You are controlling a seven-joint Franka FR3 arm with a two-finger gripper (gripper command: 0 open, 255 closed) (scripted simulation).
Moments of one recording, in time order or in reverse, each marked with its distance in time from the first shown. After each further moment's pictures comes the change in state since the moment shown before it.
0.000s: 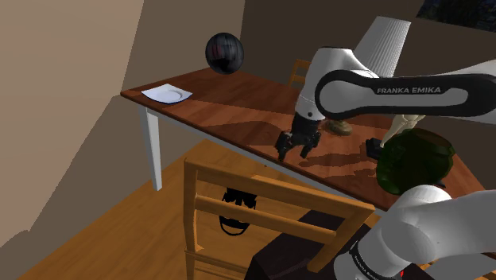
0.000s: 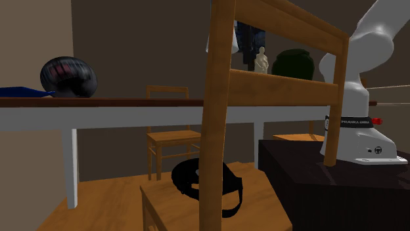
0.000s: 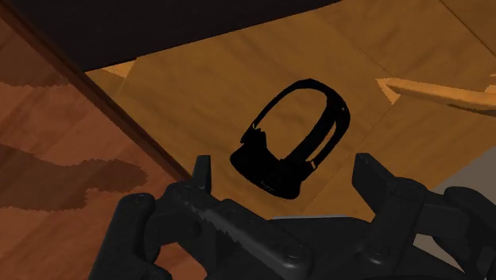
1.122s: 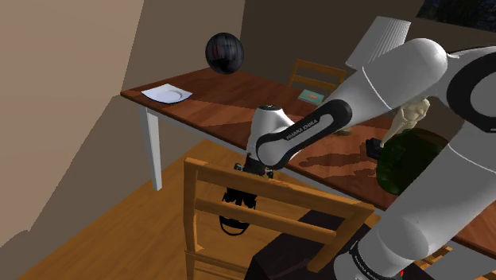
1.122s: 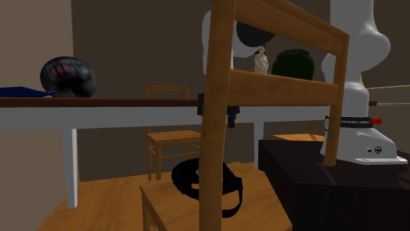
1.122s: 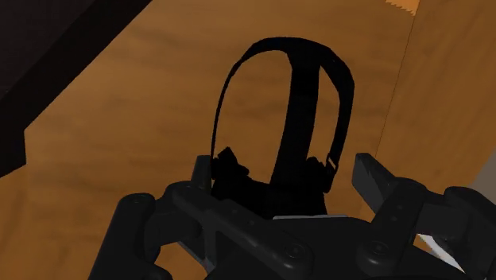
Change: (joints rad) arm -0.094 0.683 0.230 0.074 -0.077 0.577 0.630
